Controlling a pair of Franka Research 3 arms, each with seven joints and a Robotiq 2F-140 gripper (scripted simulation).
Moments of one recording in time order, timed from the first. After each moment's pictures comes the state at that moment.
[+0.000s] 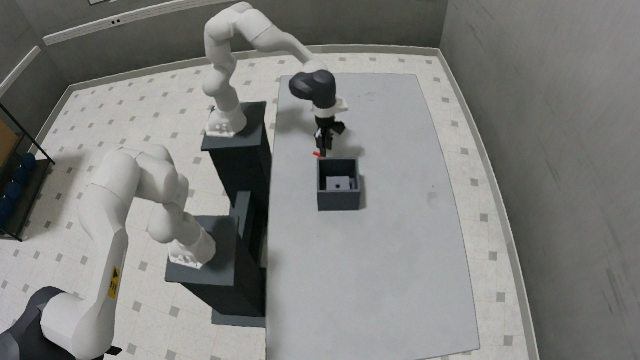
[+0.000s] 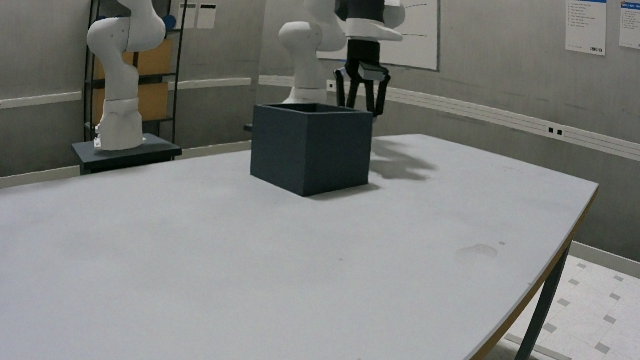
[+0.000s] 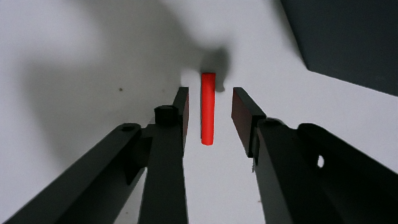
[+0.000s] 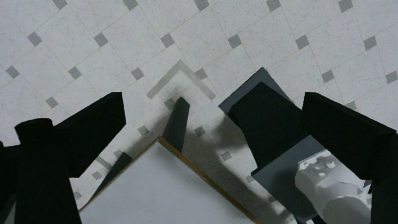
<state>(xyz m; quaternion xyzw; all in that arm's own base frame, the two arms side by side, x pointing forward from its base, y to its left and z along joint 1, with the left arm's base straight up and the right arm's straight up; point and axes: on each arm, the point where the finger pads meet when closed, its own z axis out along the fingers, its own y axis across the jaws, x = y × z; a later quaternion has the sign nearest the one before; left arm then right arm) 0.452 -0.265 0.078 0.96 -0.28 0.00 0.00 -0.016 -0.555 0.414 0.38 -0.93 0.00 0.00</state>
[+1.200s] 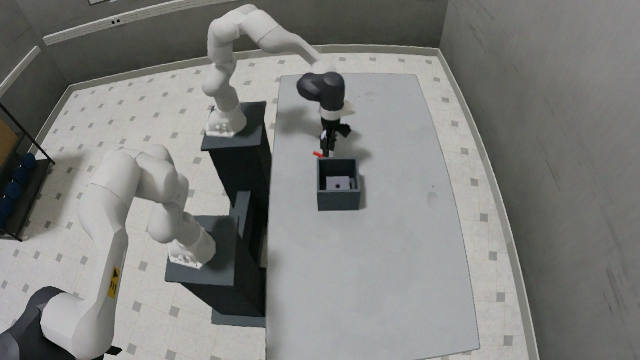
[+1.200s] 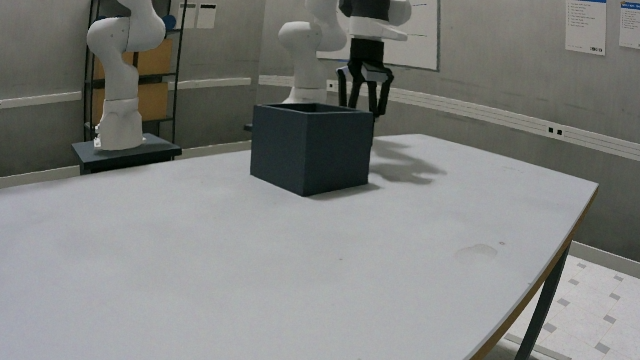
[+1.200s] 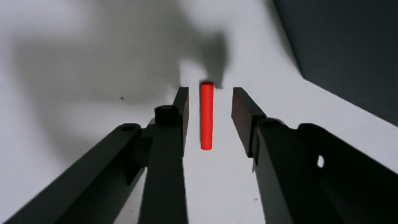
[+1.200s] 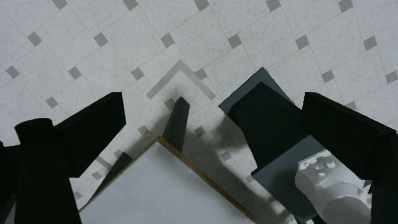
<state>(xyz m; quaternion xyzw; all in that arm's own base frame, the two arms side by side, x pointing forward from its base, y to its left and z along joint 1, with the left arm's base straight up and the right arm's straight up) 0.464 -0.274 0.080 0.96 -0.29 -0.03 -0.01 -0.016 -0.555 0.414 0.38 -0.93 0.00 0.00</state>
